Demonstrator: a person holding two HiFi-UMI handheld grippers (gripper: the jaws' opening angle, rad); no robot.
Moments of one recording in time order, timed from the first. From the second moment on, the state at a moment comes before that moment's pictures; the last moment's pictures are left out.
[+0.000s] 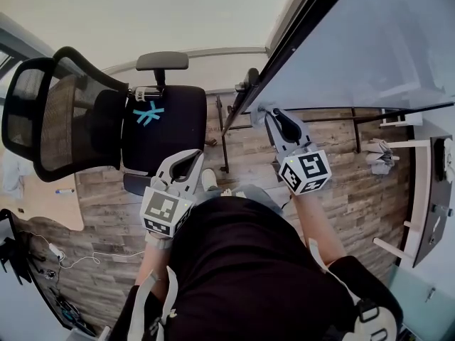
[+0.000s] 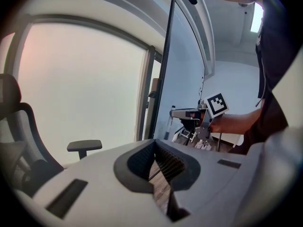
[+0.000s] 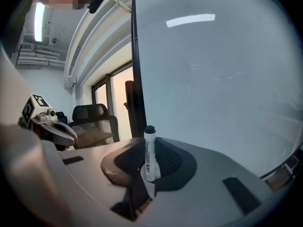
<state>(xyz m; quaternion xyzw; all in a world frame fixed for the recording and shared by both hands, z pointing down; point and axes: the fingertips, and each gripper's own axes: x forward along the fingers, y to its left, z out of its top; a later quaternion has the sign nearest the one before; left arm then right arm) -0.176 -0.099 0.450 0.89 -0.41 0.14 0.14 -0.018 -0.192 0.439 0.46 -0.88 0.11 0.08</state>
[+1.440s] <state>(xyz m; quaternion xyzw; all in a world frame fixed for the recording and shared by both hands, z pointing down) -0.198 -0.089 0.456 0.88 -0.43 0.15 0.14 -0.036 -0.186 0.467 0.46 -0.87 0.09 0.14</state>
